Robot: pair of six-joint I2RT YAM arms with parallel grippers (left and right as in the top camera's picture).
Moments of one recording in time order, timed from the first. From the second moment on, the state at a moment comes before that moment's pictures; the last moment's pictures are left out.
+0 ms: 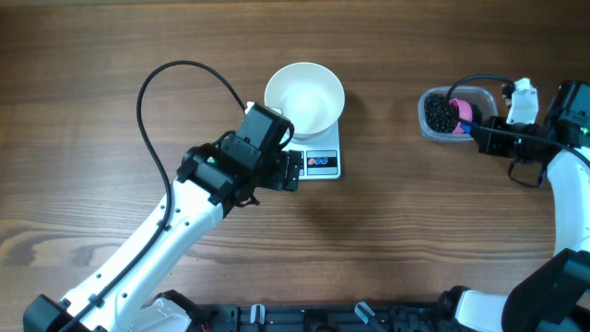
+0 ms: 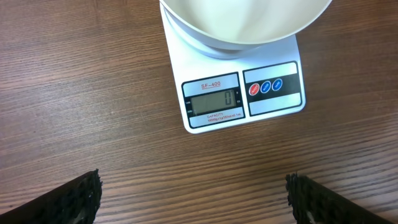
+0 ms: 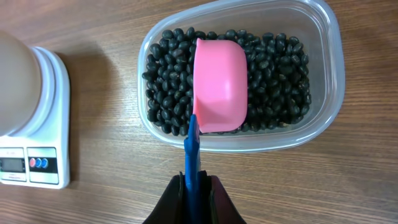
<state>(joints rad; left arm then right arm) -0.60 1.37 1.14 -0.89 -0.13 -0.38 -0.41 1.50 1.10 -0.75 -0.47 -0.20</state>
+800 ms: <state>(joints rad) -0.60 1.37 1.14 -0.88 -0.13 -0.38 -0.41 1.51 1.10 -0.73 -0.48 0.05</state>
